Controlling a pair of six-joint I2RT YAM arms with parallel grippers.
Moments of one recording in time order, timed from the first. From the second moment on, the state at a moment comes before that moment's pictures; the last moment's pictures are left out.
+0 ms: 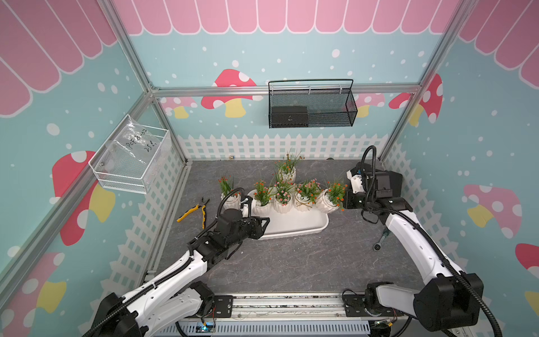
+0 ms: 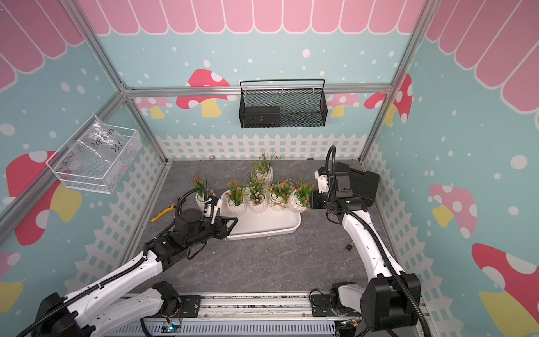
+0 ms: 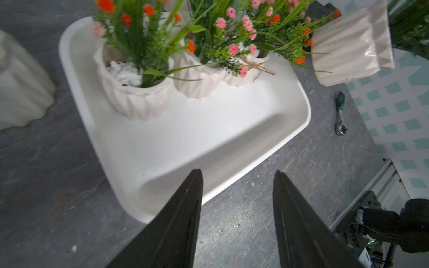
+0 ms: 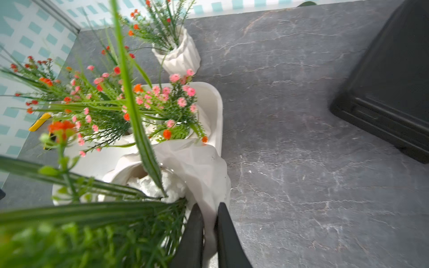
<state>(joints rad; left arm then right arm) -0.59 0.92 0.59 -0.17 0.10 -0.55 0.13 1.24 1.05 -0.58 -0.32 0.09</state>
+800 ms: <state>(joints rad) -0.30 1.03 0.43 -0.14 0.29 -0.66 0.47 1.33 1.07 -0.58 -0.36 0.09</state>
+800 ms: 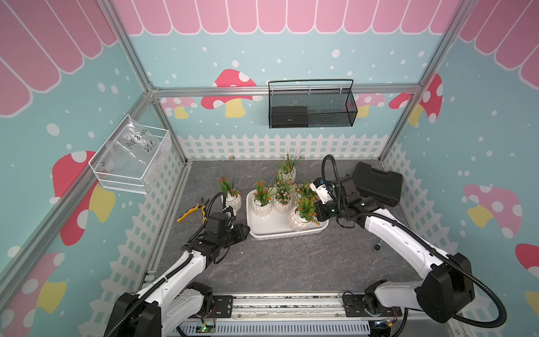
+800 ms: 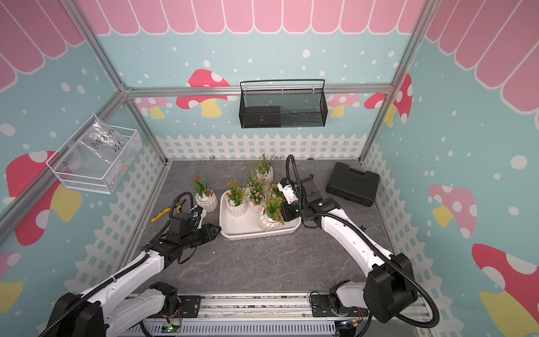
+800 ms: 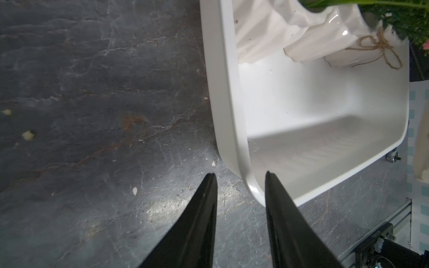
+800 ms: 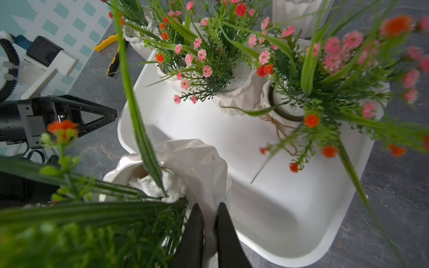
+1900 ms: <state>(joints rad) -0.51 1.31 0.48 0.16 0.32 -0.80 0.53 1.38 1.08 -0.57 -0.25 0.17</state>
